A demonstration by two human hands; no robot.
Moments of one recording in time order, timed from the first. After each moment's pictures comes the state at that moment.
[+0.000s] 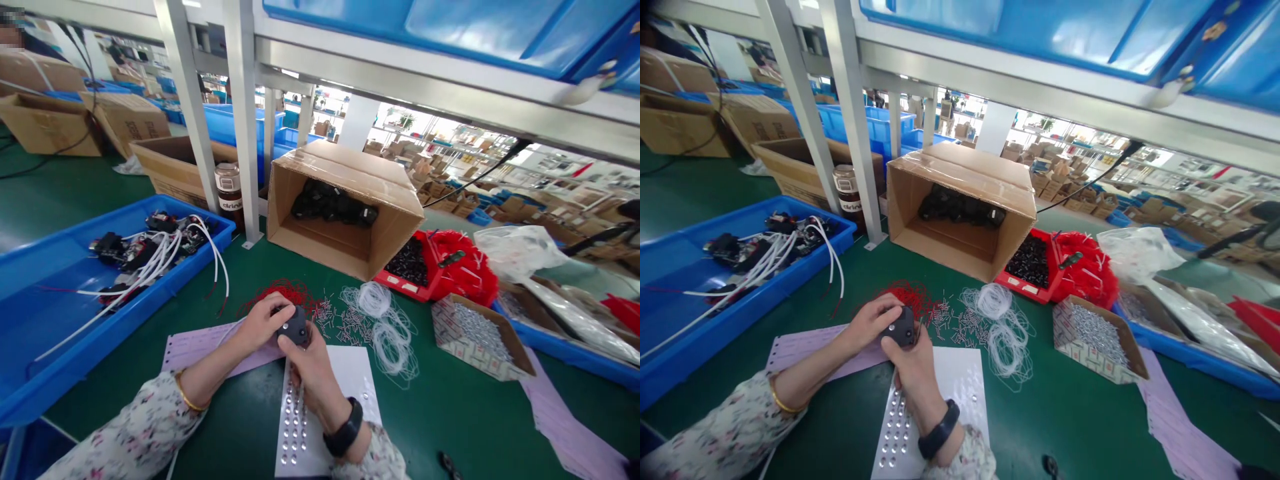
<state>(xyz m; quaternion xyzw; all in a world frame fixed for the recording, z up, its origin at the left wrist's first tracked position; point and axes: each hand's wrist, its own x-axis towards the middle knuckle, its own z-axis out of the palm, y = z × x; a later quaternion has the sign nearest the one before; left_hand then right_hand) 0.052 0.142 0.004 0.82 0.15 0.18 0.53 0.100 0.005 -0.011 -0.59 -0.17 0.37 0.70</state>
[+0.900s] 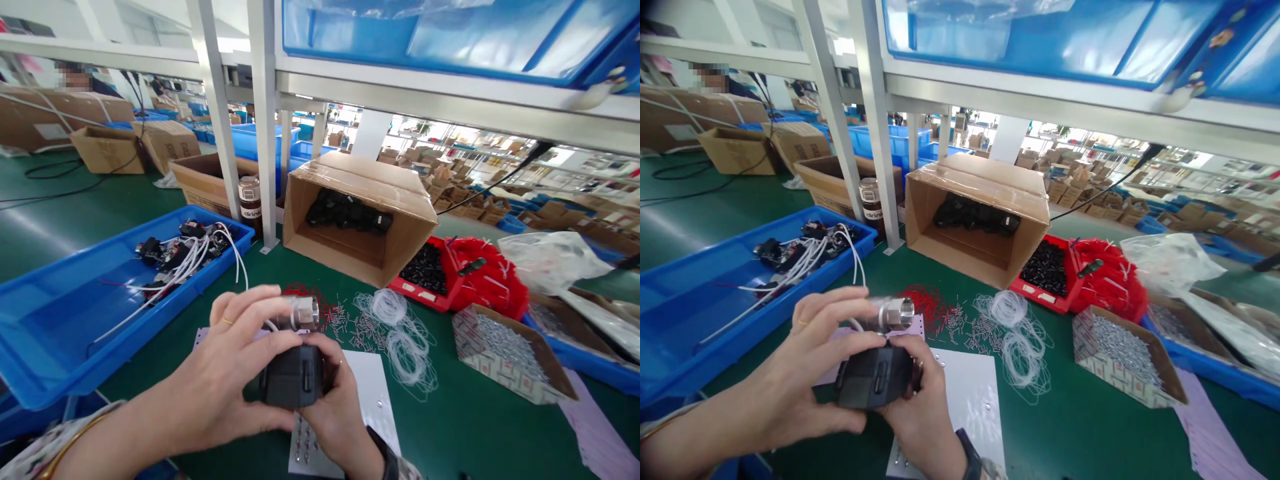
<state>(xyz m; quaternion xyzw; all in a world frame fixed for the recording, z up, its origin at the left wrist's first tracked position) -0.047 0.093 0.131 0.95 0.02 0.28 0.14 0.073 -0.029 0.050 -0.52 -0.43 0.19 0.71</state>
